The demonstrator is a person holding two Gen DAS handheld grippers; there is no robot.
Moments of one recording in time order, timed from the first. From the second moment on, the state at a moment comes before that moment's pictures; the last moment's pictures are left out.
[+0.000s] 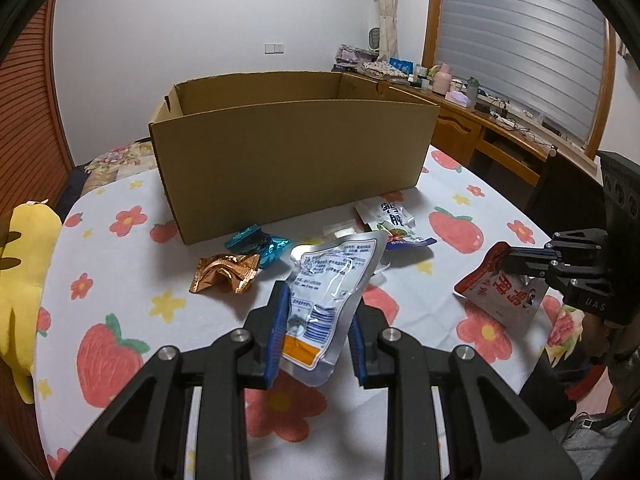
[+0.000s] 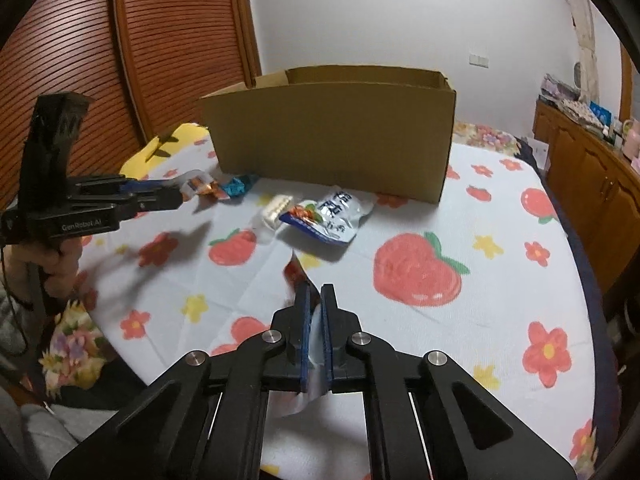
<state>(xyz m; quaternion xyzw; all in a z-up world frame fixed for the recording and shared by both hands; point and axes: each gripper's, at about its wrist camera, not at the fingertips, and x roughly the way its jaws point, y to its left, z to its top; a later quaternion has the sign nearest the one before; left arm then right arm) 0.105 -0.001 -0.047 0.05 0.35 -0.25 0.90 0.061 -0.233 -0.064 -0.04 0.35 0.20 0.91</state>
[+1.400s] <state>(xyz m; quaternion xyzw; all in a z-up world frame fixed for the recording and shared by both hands) 0.152 -0.010 0.051 0.06 0.23 -0.22 0.95 0.112 -0.226 0.057 -0.12 0.23 0.17 0.95</state>
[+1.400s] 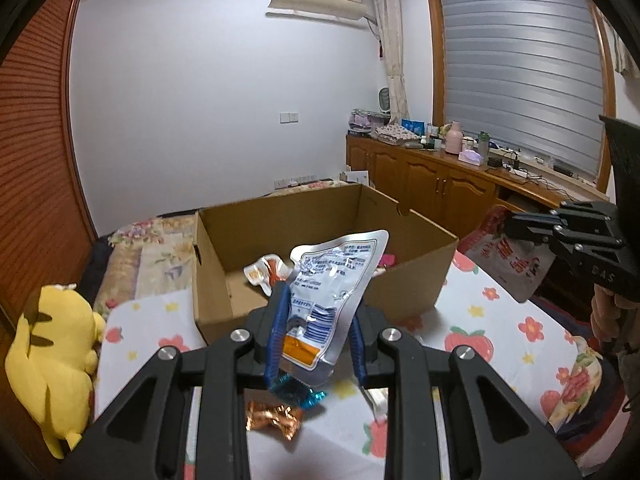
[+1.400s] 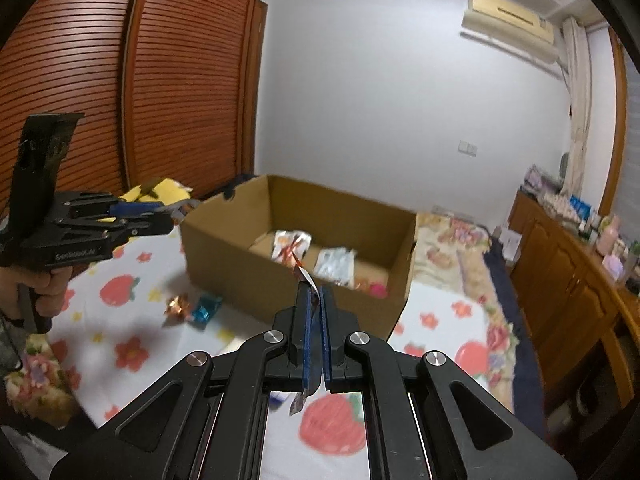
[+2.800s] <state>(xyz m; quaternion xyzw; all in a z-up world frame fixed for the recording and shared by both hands) 0.290 -0.023 0.007 0.04 0.34 -0.18 0.92 0.264 -0.180 0.035 -0.13 0.28 0.14 0.94</state>
